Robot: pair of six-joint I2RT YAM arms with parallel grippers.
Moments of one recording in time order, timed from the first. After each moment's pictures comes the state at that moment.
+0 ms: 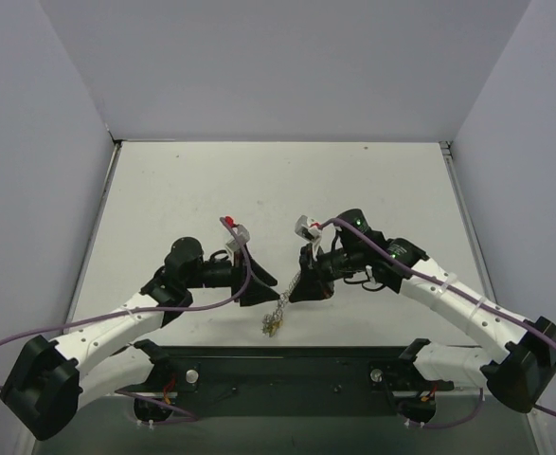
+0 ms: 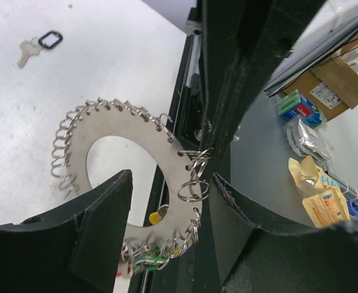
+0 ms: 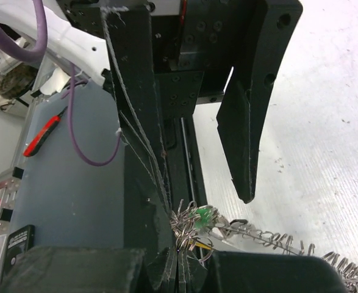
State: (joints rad) left arm -0.65 1.03 0.47 0.42 0.82 -0.52; right arm 0.74 1.15 0.92 -0.49 -0.79 -0.02
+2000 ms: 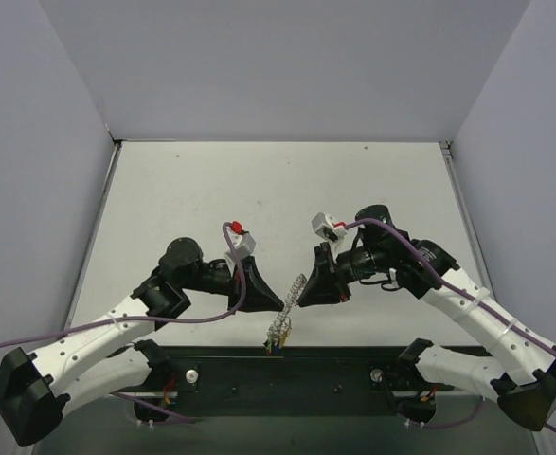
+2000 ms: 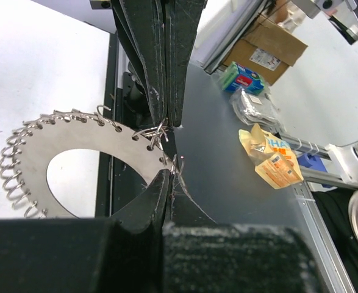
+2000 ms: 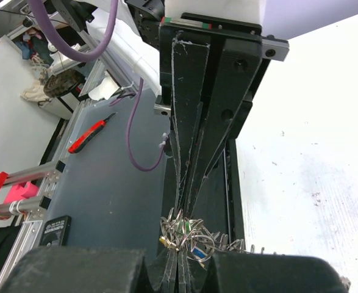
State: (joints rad) left arm -0.78 0.93 0.59 0.34 0.97 -0.53; right arm 0.72 1.03 1.02 -0.61 -0.95 -0.08
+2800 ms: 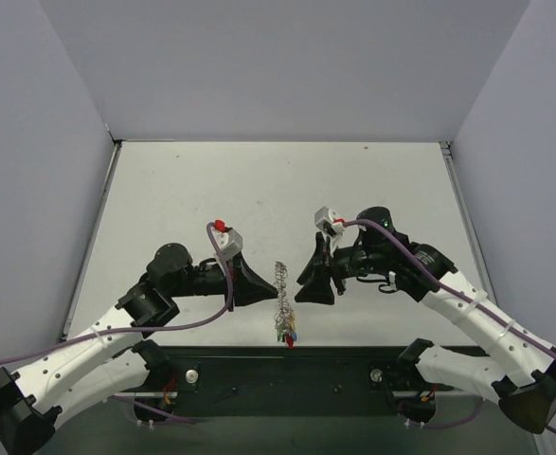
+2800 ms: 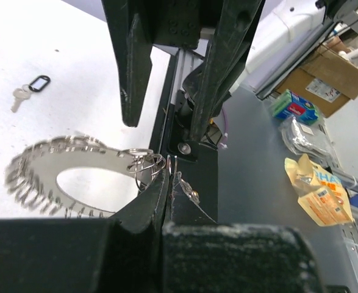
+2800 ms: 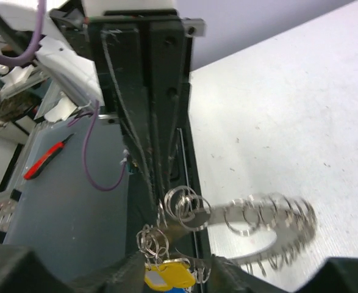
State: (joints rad) left arm -0.78 0.80 0.60 0.15 0.72 -0.44; right arm 0.71 1.02 0.97 -0.51 -0.82 -0.01
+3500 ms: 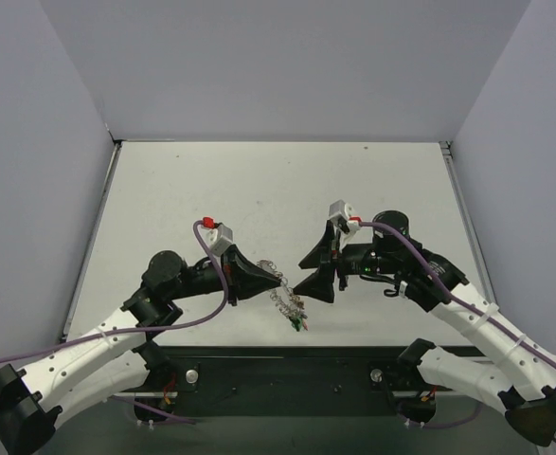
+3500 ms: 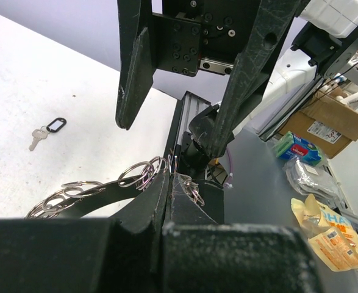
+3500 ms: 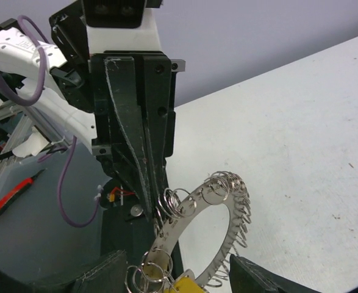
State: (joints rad) left arm -0.78 0.79 0.52 0.42 0.61 -0.54; right arm 0.71 0.91 0.91 -0.34 -0.68 0.08
